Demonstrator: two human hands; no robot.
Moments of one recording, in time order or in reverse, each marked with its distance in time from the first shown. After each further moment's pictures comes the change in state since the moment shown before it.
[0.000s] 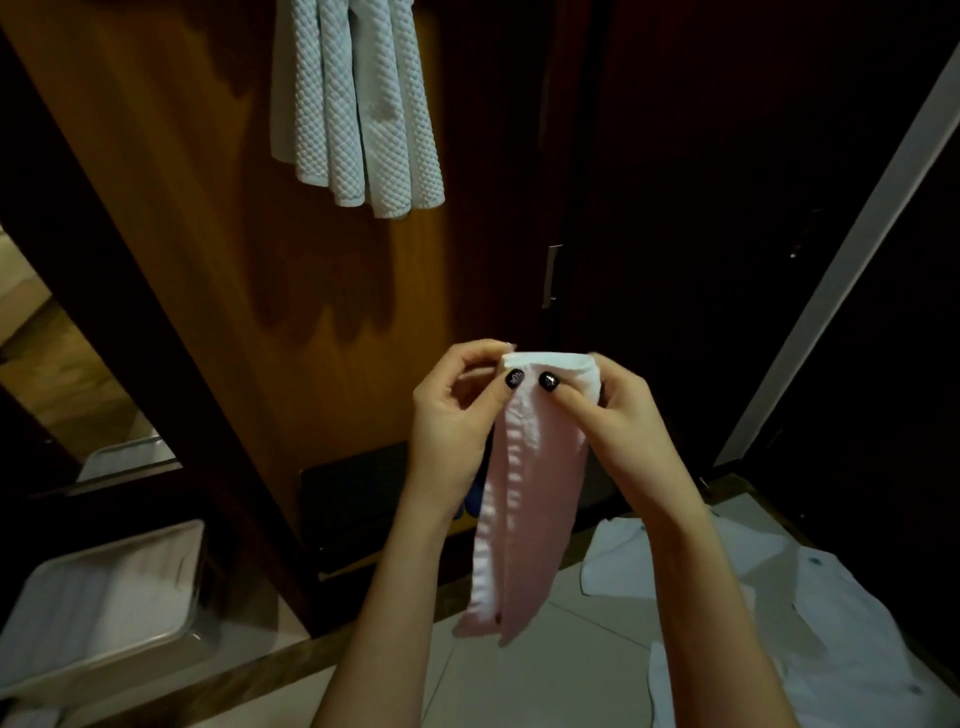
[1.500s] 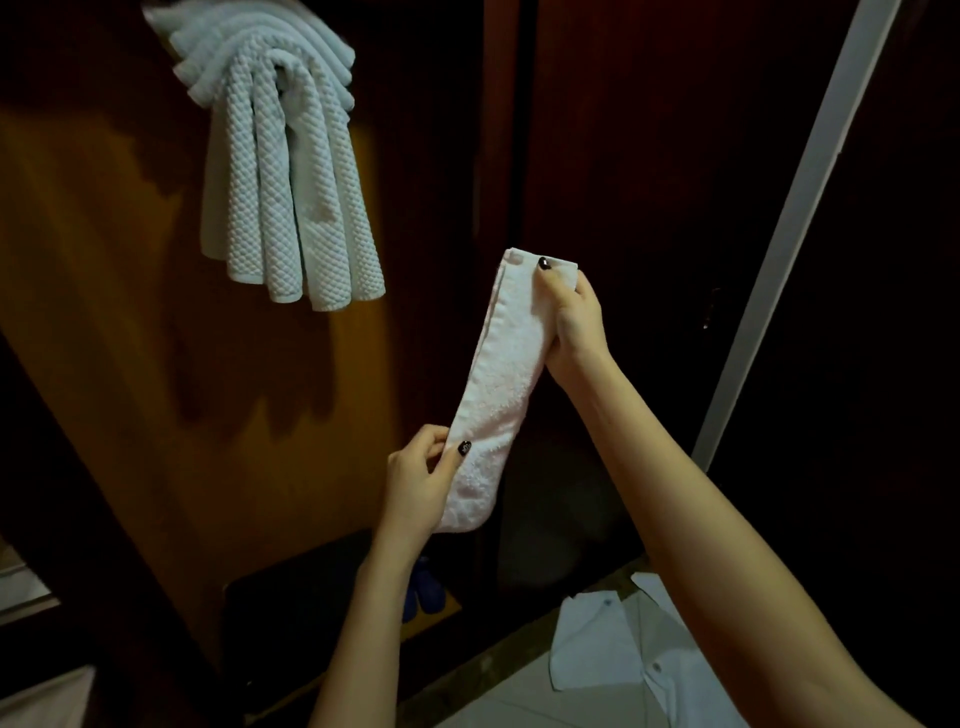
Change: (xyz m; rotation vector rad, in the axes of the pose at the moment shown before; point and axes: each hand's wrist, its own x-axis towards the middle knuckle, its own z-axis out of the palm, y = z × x) left_hand 0.074 -0.083 0.005 0.379 -0.105 -0.020; right_hand 0.190 -0.029 -0.032 0.475 0.351 -0.031
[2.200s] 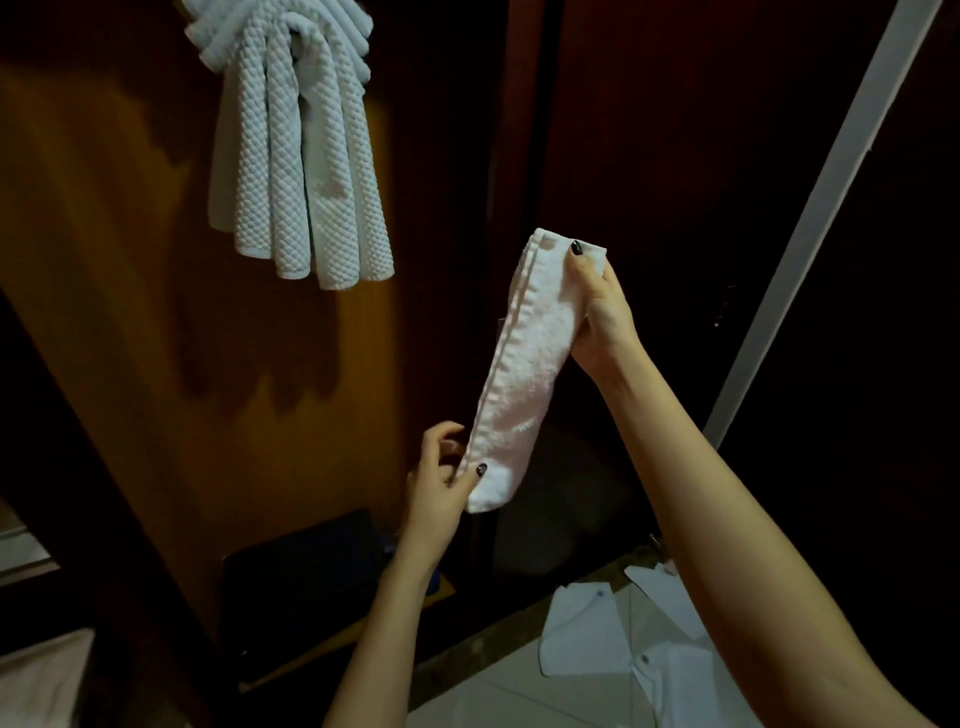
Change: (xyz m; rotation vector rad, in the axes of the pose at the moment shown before) left_hand -0.018 -0.039 0.029 -0.185 -0.035 -0.238; right_hand 0.012 -0.003 -0.017 0.056 -0.149 0.055
